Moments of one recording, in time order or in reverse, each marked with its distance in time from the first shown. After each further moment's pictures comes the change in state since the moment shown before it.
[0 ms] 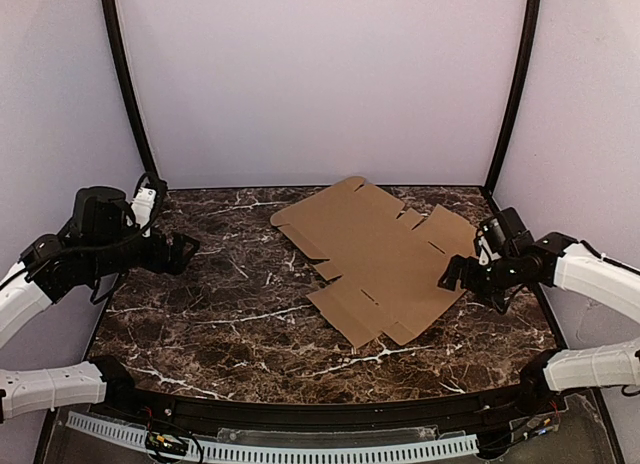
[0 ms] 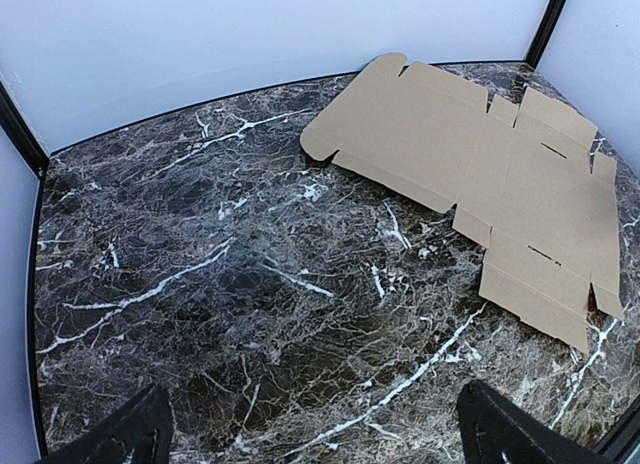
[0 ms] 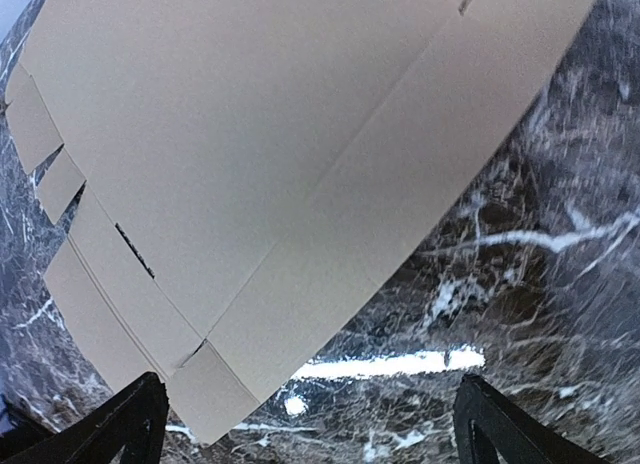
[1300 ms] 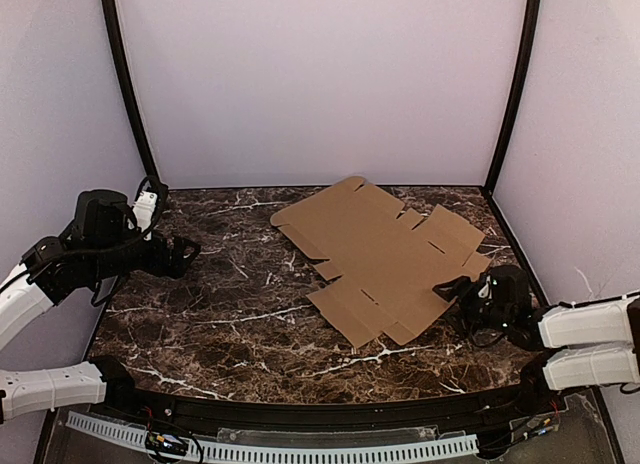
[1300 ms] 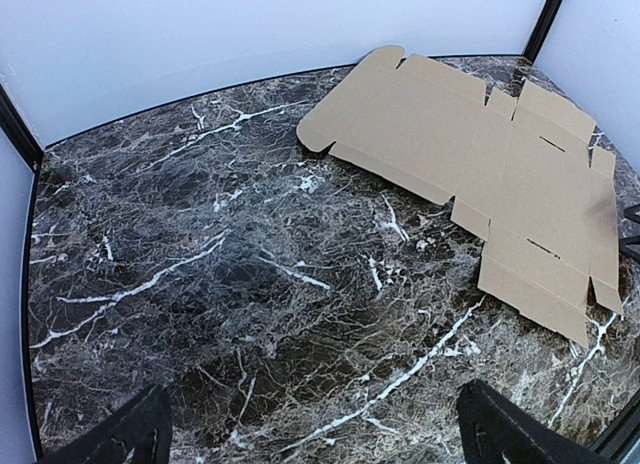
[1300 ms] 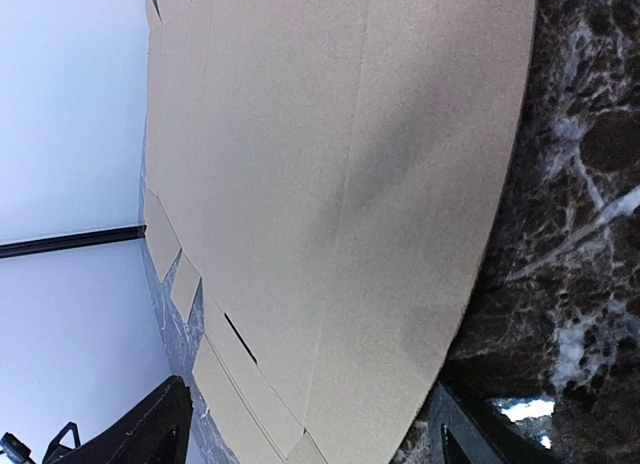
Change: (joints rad) left arm 0.000 -0.006 -0.021 0.000 0.011 -0.016; right arm -0.038 0.009 -0.603 1.045 -0.143 0.580
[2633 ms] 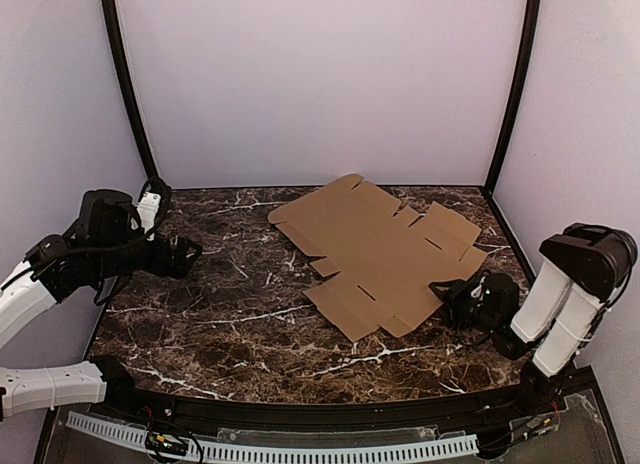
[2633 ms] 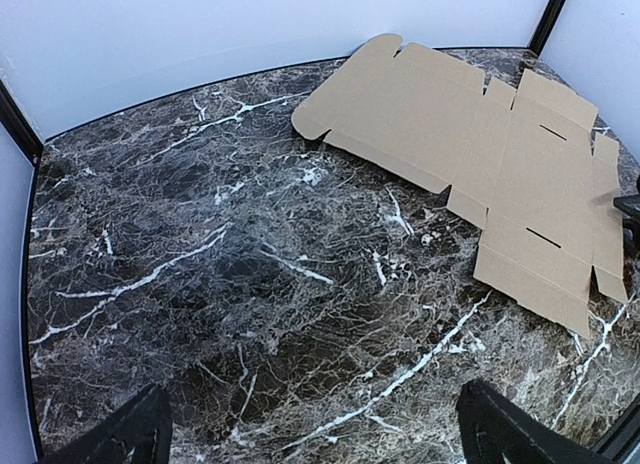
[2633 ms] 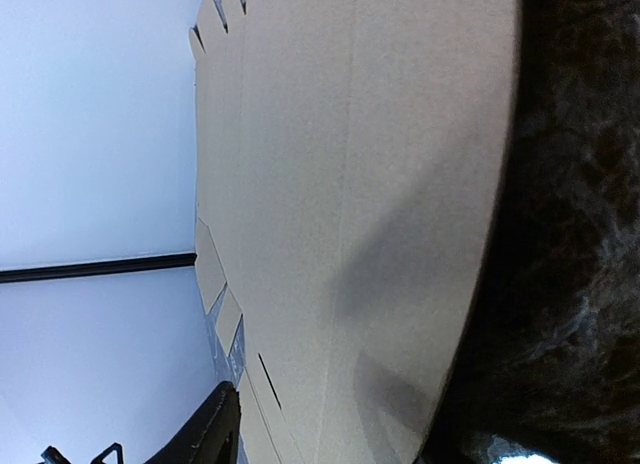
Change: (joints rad) left arm 0.000 0.023 0.000 0.000 -0.005 -0.003; right arm 0.000 0.614 -0.056 0.877 0.017 0.111
